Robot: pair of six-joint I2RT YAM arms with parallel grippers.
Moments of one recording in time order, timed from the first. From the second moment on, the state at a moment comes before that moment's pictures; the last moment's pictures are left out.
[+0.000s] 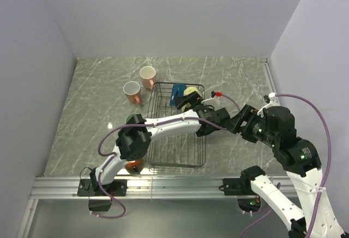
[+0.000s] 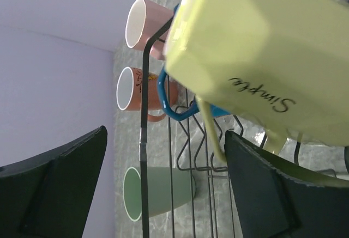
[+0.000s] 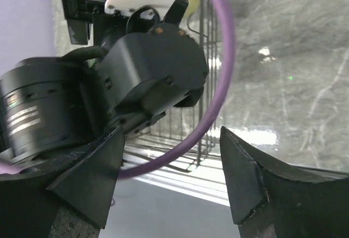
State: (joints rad) left arm -1.17 2.22 1.95 -1.05 -1.29 -0.31; right arm 0.35 0.64 1.11 -1.09 -0.10 0.75
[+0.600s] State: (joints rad) left arm -1.17 2.02 2.02 -1.15 -1.08 -0.34; right arm 0.35 0.64 1.10 -0.91 -0.21 0.82
